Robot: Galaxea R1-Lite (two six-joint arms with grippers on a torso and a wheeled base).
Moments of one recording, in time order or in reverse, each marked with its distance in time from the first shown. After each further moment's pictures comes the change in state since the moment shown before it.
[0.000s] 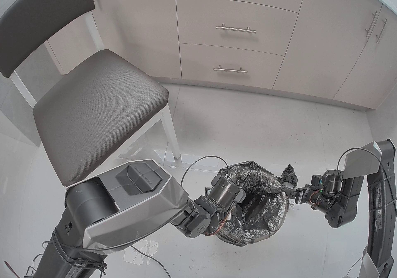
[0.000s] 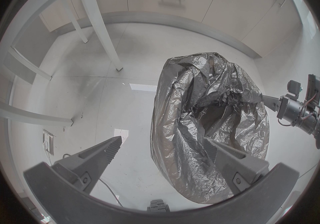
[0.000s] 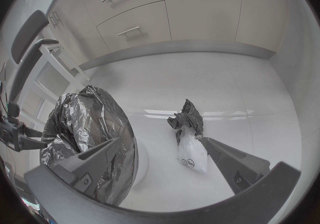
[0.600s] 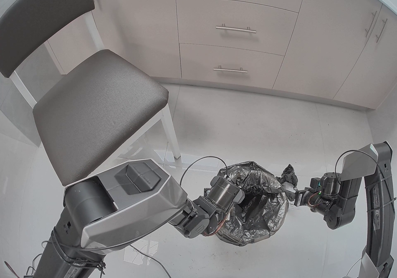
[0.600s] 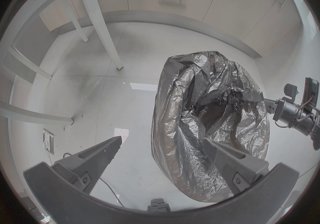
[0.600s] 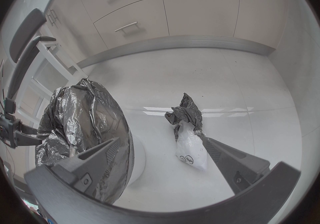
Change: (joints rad) left arm 0.002 -0.006 0.013 0.001 0.000 -0.004; right arm -0.003 0.040 -0.017 0.000 -0.002 0.000
